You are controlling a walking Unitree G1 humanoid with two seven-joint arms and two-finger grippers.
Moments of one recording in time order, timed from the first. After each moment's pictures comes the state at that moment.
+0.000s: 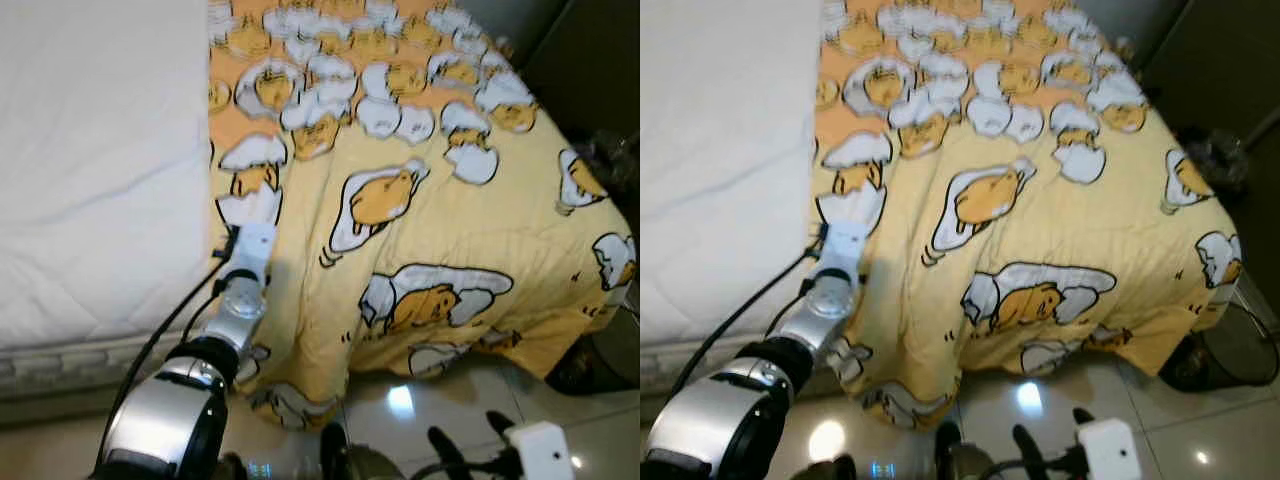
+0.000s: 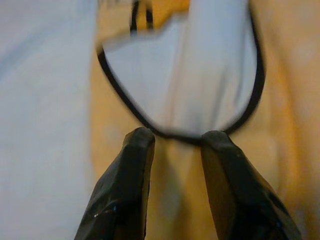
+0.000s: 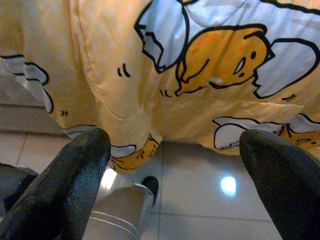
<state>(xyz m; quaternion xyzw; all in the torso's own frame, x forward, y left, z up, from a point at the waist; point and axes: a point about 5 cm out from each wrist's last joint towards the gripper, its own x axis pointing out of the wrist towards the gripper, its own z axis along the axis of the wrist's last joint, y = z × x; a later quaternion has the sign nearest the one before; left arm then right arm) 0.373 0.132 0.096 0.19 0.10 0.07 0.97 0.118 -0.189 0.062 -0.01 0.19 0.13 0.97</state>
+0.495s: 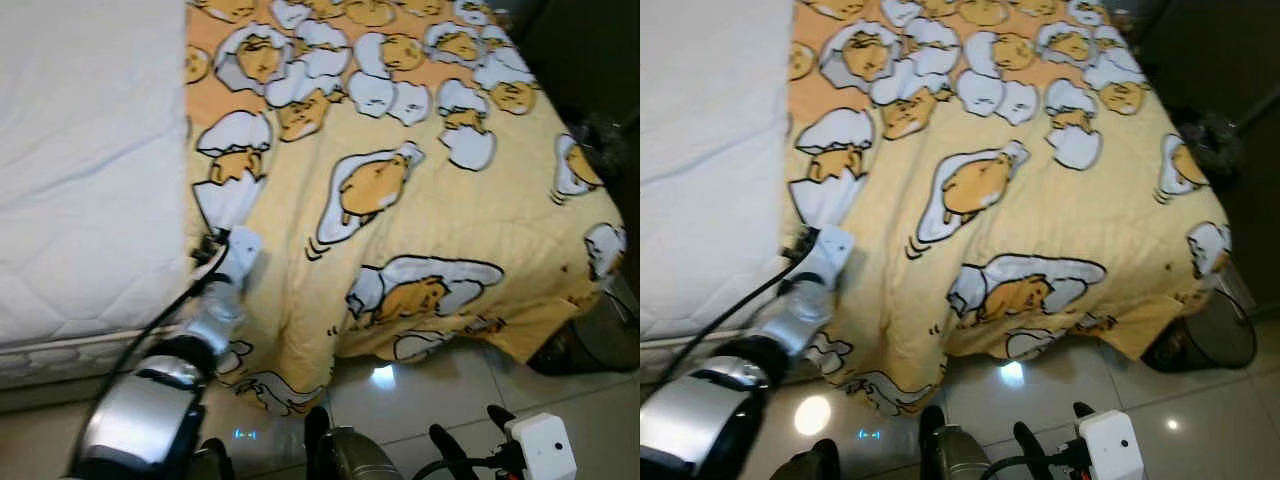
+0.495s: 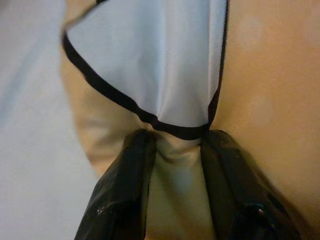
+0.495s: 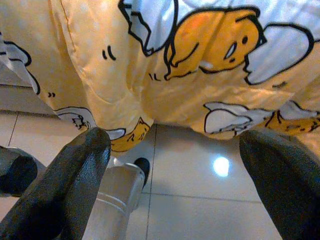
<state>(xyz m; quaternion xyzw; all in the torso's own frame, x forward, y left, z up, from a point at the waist) 0.370 0.183 0.097 0.39 0.10 0.12 0.91 0.123 -0.189 0.069 -0.02 0.20 0.15 0.97</state>
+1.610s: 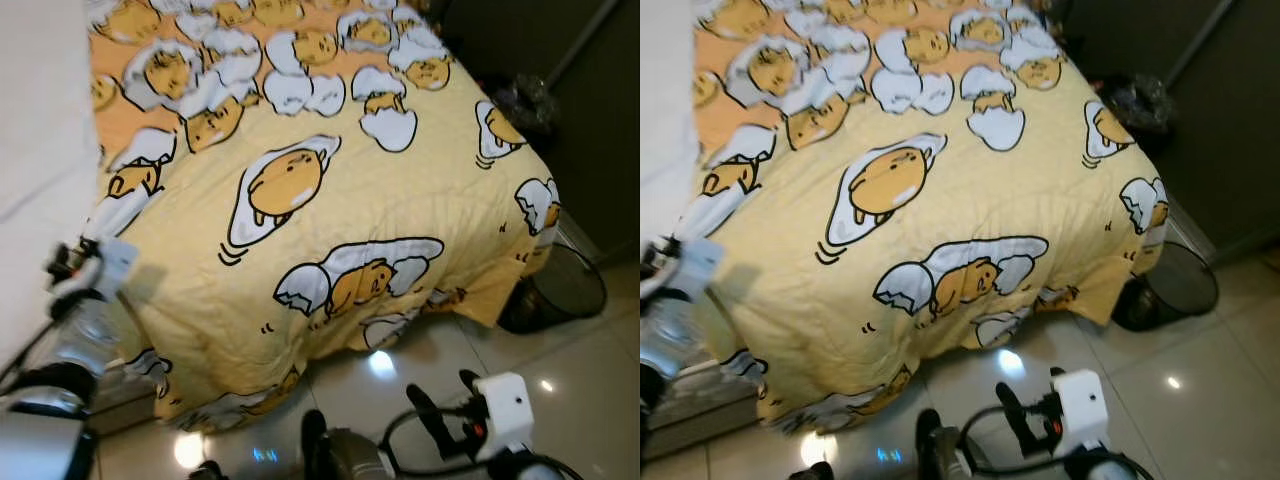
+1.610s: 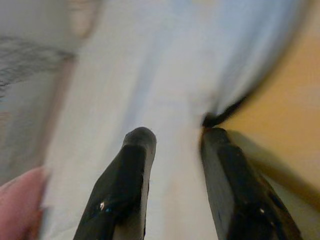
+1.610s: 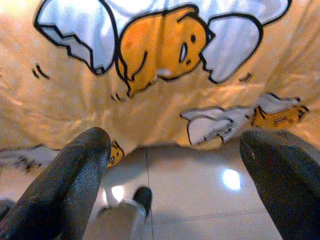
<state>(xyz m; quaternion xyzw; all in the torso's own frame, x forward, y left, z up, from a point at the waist) 0.328 0.329 0.120 0.43 0.11 0.28 0.85 0.180 -0.175 0.050 0.01 0.16 0.15 0.98</state>
